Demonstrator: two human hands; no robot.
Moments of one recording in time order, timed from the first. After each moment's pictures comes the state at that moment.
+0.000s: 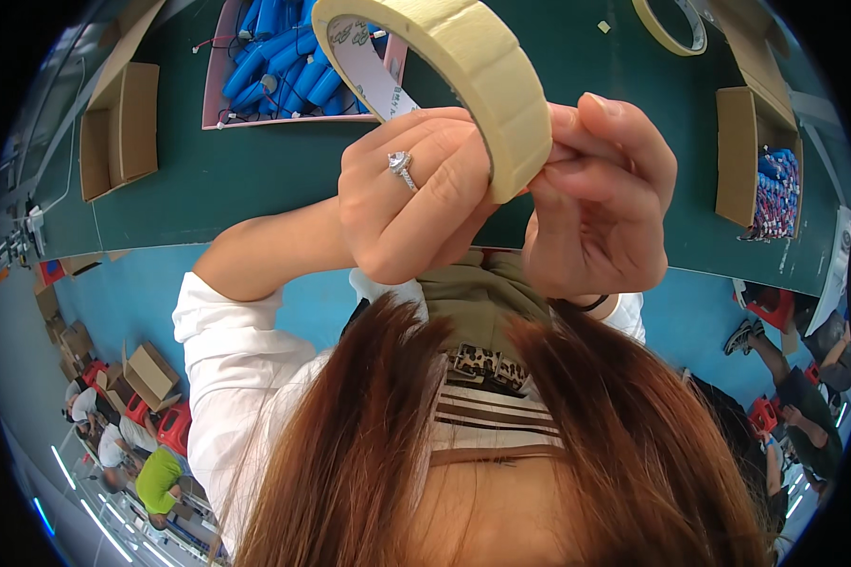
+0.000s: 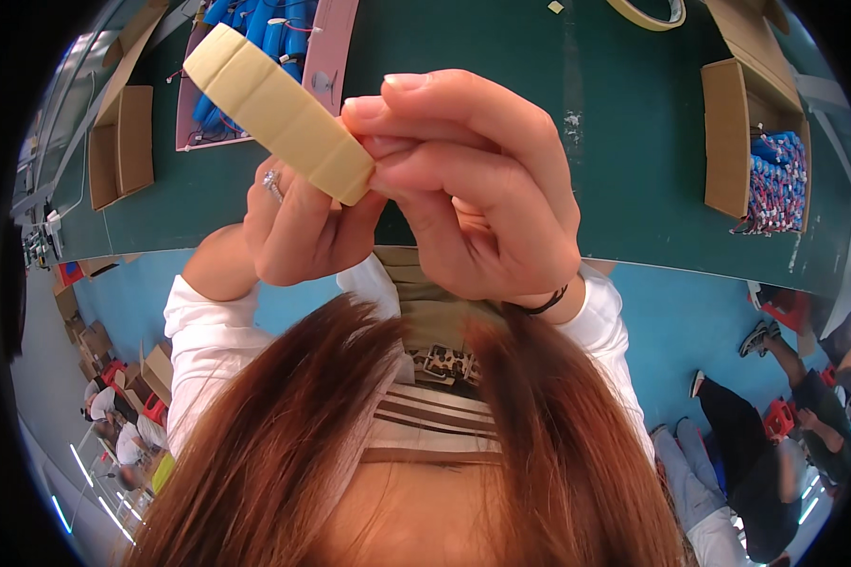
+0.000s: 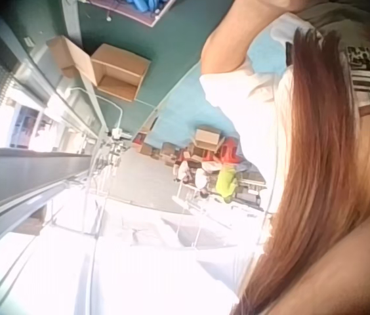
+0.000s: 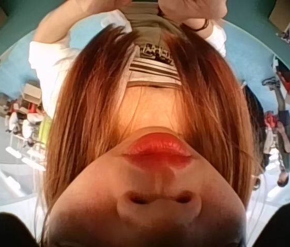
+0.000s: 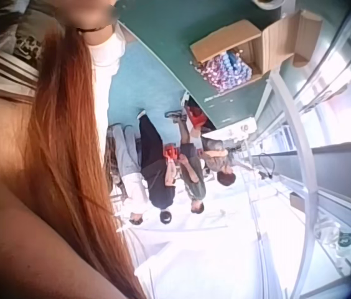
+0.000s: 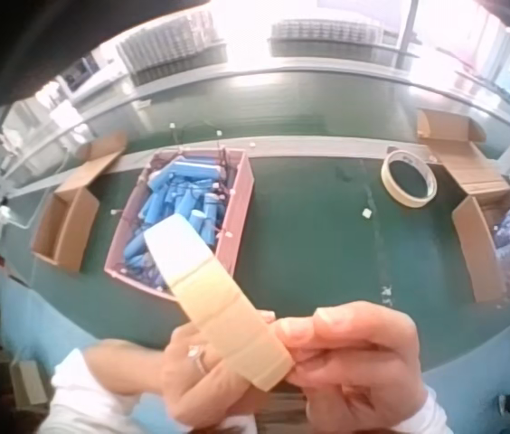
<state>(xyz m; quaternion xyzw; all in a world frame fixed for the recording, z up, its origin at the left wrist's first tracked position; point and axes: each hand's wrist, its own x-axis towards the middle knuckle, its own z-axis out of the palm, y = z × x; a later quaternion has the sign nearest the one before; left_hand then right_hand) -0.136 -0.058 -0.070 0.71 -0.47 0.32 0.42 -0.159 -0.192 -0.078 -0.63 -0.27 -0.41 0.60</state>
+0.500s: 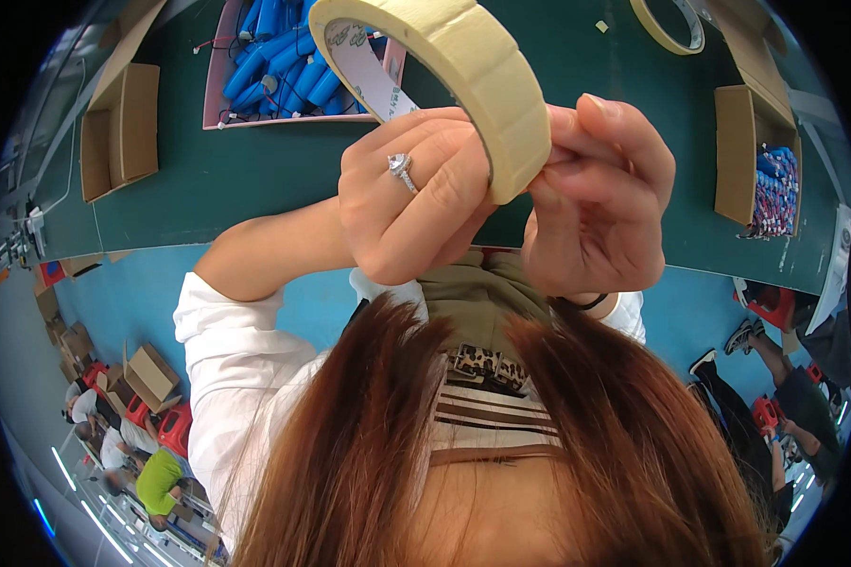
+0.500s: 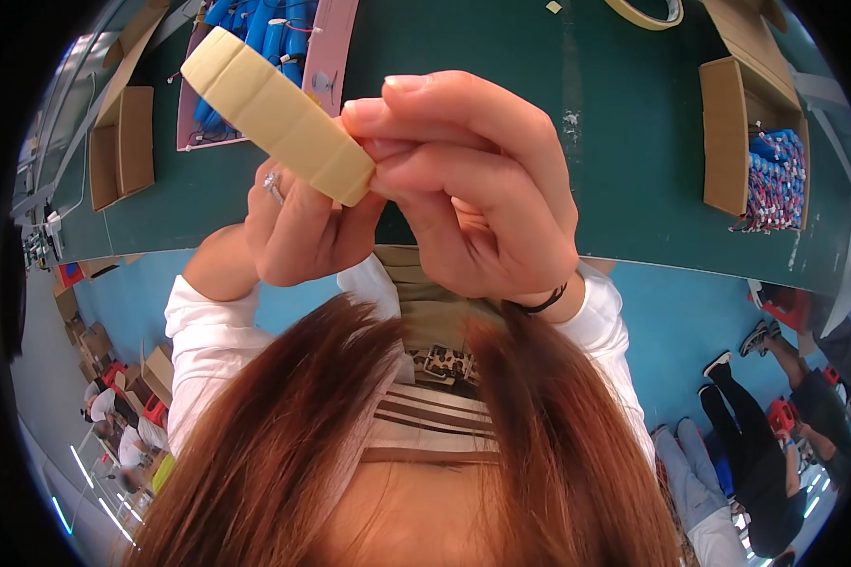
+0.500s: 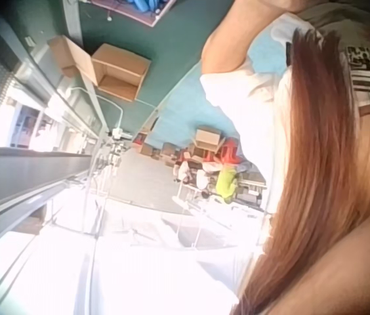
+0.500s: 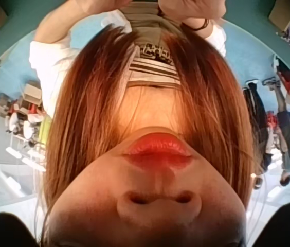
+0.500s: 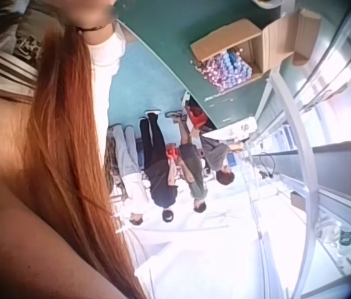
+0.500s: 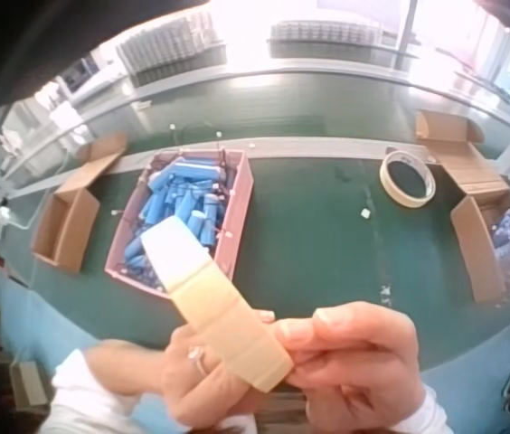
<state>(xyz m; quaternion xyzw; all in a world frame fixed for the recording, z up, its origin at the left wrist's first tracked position) -0.136 -0.059 -0.069 0.70 -0.47 0.33 0.42 -0.159 -0.193 -0.078 -0.64 -0.27 -0.41 0.59</state>
